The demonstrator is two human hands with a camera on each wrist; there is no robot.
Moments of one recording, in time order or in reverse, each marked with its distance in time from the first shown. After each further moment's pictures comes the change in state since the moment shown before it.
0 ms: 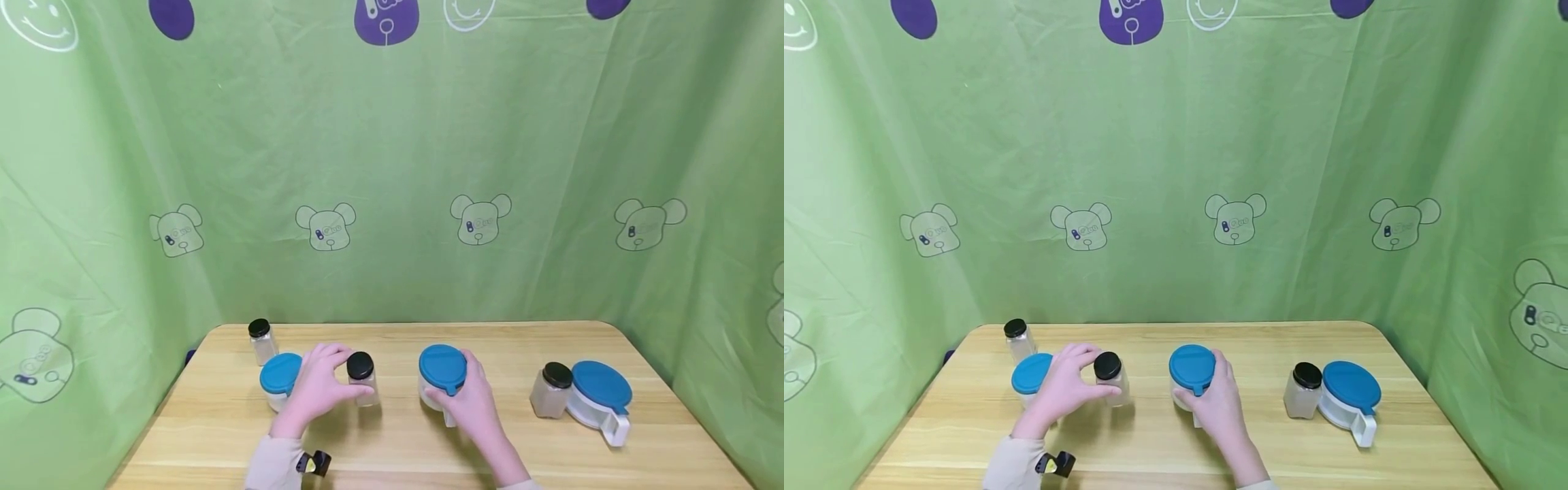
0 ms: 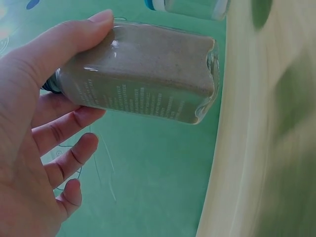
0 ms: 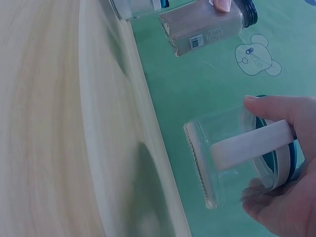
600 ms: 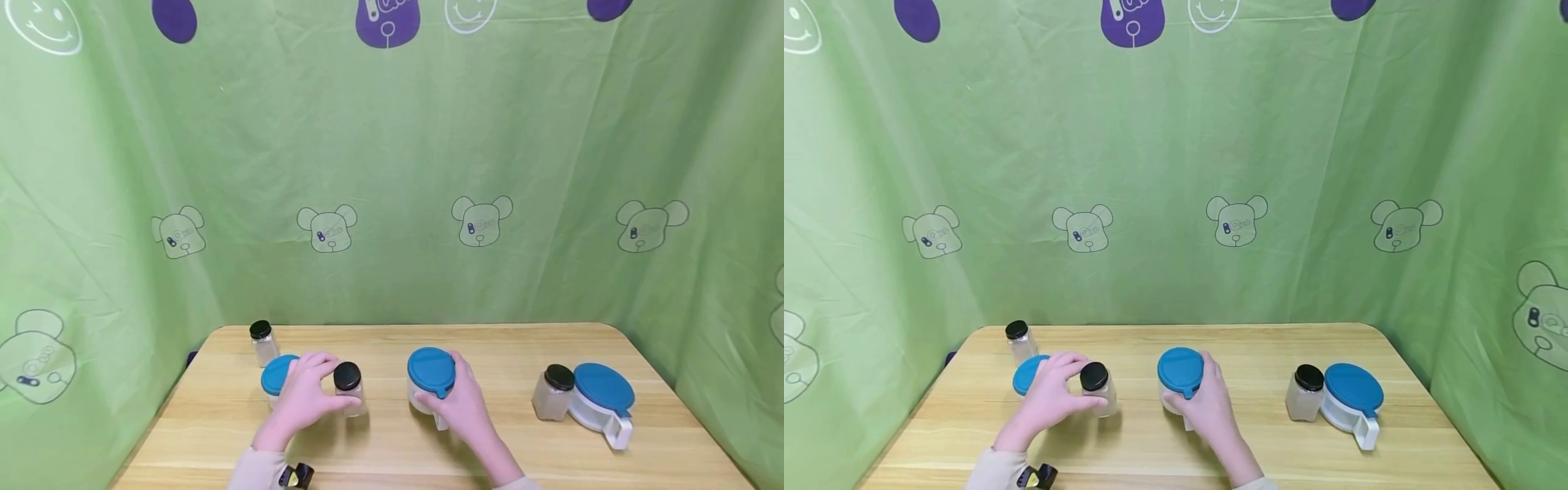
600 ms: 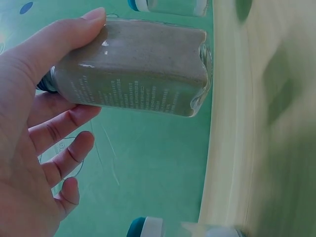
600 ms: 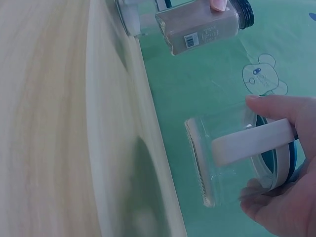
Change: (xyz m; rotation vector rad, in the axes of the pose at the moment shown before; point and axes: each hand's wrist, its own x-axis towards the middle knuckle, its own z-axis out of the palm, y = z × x) left_hand -0.017 -0.015 -0.012 0.027 0.031 0.038; right_hand 0.000 -0.007 0.012 0.014 -0.041 -0.061
